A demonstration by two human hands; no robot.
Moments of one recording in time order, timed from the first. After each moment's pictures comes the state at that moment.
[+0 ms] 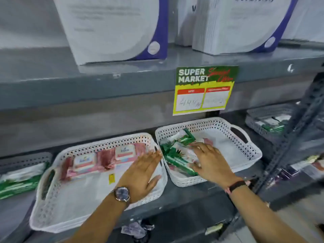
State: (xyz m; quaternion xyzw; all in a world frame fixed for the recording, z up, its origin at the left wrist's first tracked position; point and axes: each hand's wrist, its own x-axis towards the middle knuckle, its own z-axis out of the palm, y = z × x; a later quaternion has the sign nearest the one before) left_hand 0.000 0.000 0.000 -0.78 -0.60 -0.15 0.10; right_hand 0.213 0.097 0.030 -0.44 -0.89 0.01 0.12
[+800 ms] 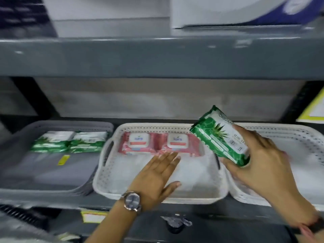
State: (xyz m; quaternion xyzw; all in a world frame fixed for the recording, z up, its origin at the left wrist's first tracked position) left_hand -0.060 -0.066 -0.010 -0.70 -0.70 -0.12 0.08; right_hand 0.139 0.069 0.070 -0.40 -0.88 0.02 0.24
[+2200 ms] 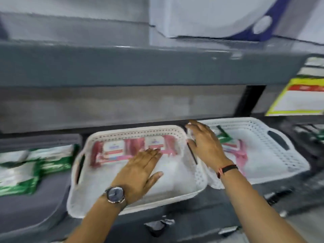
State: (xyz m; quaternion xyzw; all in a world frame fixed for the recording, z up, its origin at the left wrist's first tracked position) left_hand -0.087 -0.046 -0.002 -0.74 -0.65 -0.15 0.11; right_hand 0.077 0.103 0.038 -0.39 -0.89 0.05 0.22
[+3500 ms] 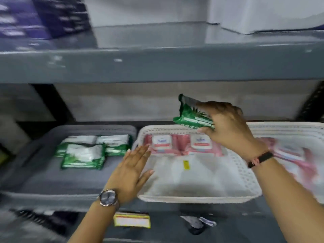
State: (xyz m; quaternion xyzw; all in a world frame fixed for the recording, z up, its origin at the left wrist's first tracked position) left_hand -0.171 -0.145 0.000 -0.64 -0.75 -0.13 0.10; right_hand 0.004 0.054 0.101 -0.28 -0.93 0.01 0.22
